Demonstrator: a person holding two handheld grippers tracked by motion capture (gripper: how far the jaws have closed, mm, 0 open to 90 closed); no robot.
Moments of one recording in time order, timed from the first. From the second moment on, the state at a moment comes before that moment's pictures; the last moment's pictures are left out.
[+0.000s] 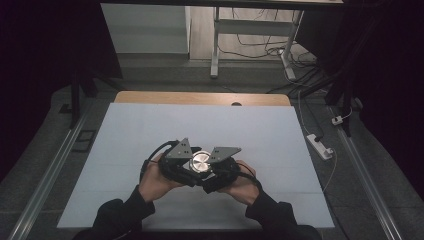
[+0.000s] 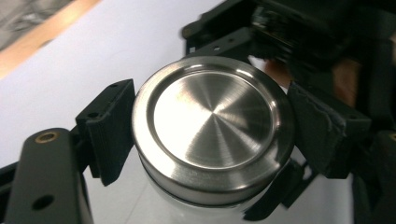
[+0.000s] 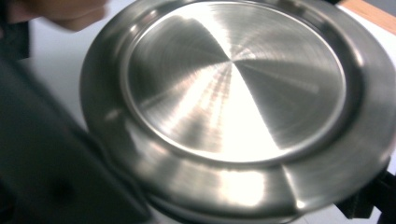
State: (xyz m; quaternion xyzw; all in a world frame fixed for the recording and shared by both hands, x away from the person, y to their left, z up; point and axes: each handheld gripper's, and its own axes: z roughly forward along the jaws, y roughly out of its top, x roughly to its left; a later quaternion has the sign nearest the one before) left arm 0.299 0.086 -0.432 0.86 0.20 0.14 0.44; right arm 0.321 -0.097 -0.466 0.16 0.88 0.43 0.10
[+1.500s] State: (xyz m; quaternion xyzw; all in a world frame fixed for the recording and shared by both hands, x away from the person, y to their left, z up) left arm 0.308 0.102 -0.420 0.87 0.18 0.06 0.45; right arm 0.321 -0.099 -0.466 0.17 0.88 0.44 0.06
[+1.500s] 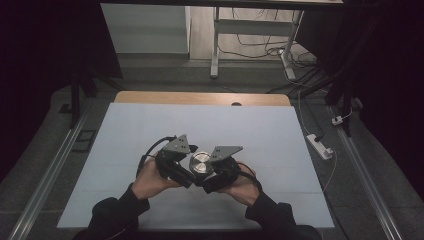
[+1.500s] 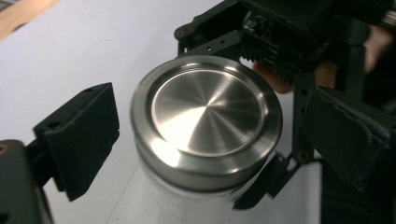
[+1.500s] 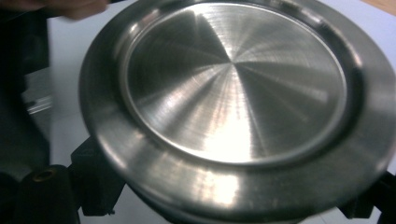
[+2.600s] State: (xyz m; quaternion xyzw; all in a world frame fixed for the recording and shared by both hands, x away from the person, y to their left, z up) left arm 0.306 0.100 -0.424 0.87 0.18 0.09 0.44; right arm 0.322 -0.097 -0.470 0.18 0.88 0.44 0.06
